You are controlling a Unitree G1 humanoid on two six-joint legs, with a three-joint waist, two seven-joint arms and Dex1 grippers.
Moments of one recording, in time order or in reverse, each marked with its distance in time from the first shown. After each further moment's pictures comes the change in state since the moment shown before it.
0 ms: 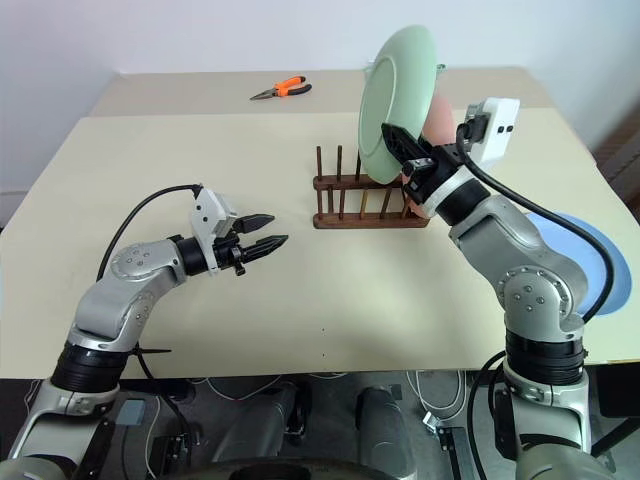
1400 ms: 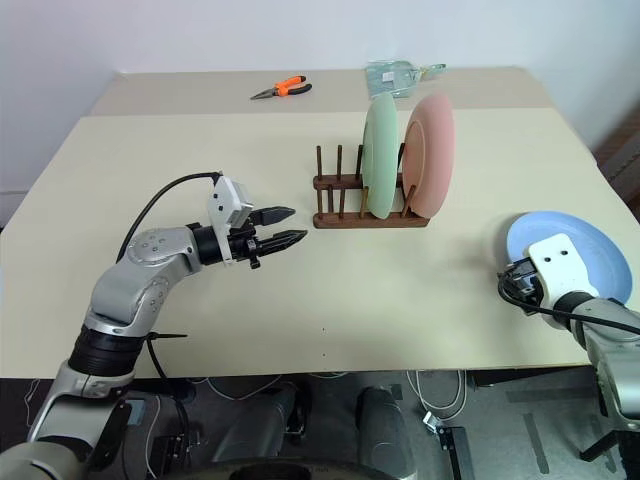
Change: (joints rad) left arm -0.095 -0.058 -0.033 0.018 -0.005 0.033 -0.068; right arm 0.602 -0.332 -0.161 0.151 -0.799 -0.001 0.327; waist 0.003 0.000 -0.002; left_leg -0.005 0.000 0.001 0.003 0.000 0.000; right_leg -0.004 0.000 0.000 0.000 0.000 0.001
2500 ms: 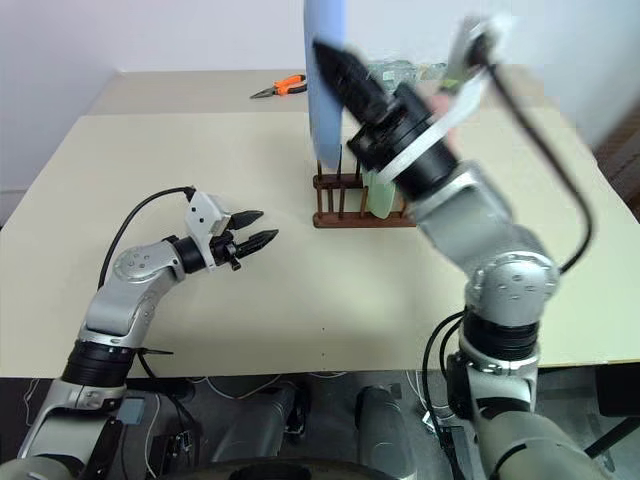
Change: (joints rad) left arm 0.093 0.020 0.068 0.139 0.095 -0.196 0.080; right arm -0.756 0.561 0.243 -0.252 1.182 0.000 -0.603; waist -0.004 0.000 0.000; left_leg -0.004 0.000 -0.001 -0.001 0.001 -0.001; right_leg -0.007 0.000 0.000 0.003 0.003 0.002
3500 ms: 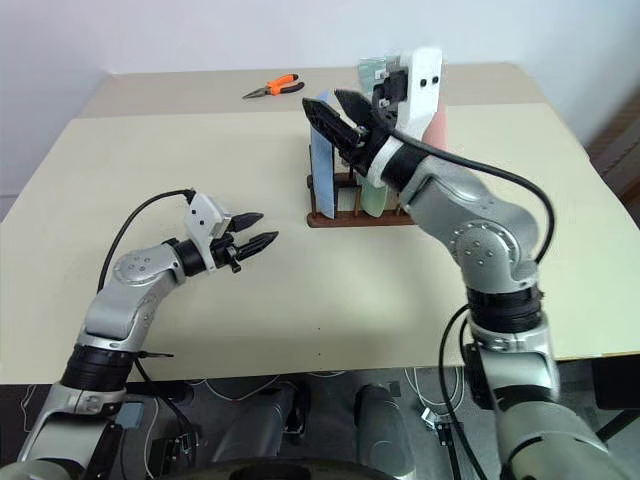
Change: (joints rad) left arm 0.028 -0.005 -0.005 -0.043 0.000 0.024 0.023; right arm -0.117 -0.241 0.110 0.109 -0.511 0.038 0.347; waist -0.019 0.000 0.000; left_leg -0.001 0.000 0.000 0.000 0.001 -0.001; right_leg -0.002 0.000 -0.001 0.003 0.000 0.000
